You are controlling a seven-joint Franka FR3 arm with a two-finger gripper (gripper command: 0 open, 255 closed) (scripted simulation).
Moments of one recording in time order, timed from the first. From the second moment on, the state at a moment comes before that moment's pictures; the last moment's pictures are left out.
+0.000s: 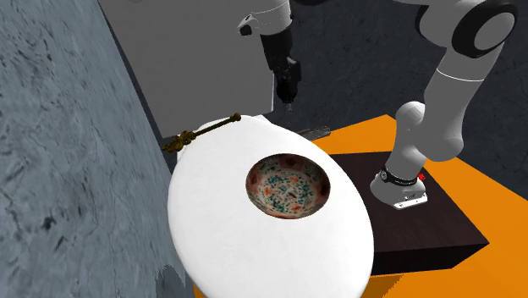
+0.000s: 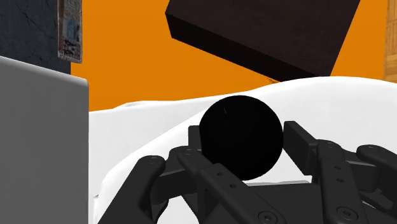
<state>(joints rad) -0.08 0.00 0.04 -1.50 -0.12 1.22 -0.48</state>
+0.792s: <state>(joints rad) 0.05 0.10 0.15 -1.31 -0.07 1.11 -0.24</state>
